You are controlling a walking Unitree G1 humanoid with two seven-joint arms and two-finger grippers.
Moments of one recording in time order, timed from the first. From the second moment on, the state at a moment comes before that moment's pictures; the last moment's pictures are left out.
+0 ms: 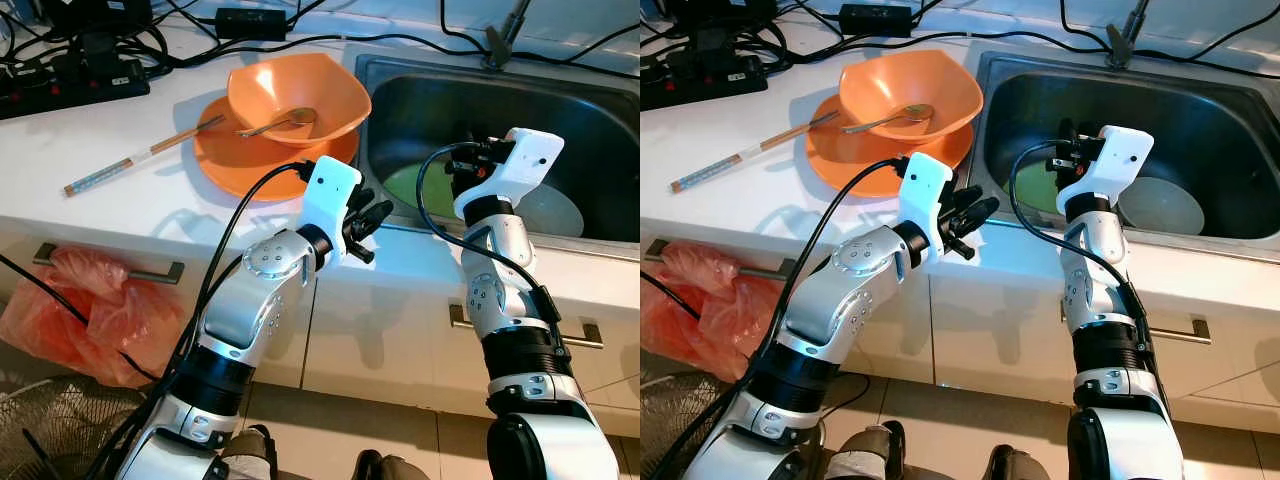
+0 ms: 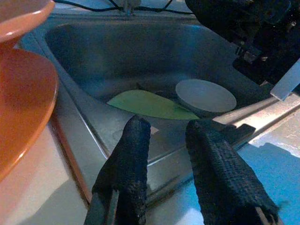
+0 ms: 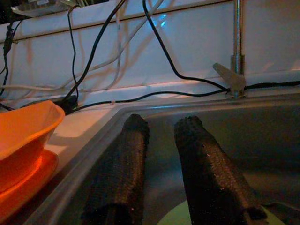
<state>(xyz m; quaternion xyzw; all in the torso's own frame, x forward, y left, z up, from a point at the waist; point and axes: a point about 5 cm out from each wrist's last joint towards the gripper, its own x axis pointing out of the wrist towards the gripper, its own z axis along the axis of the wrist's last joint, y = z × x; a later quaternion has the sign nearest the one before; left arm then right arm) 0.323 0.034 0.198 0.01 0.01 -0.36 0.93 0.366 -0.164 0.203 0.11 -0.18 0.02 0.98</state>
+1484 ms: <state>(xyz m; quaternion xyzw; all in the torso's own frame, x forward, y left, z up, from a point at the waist) 0.323 0.148 0.277 -0.06 -0.22 -0.11 0.97 0.361 -0.155 0.202 0.05 -0.16 0.07 0.98</state>
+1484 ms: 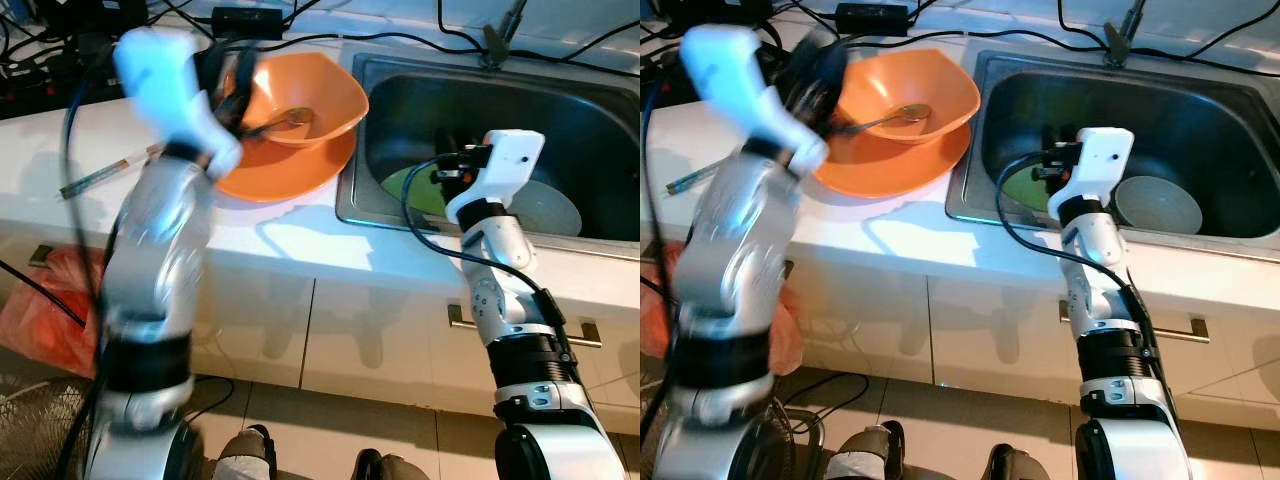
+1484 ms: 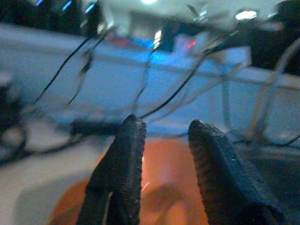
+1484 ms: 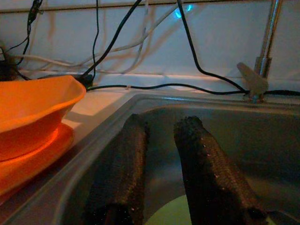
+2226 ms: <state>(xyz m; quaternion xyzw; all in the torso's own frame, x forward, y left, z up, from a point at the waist) 0.324 0.153 0.234 -0.05 -0.14 -0.15 0.98 0.360 -0.146 0.195 0.06 -0.15 0.07 0.98</state>
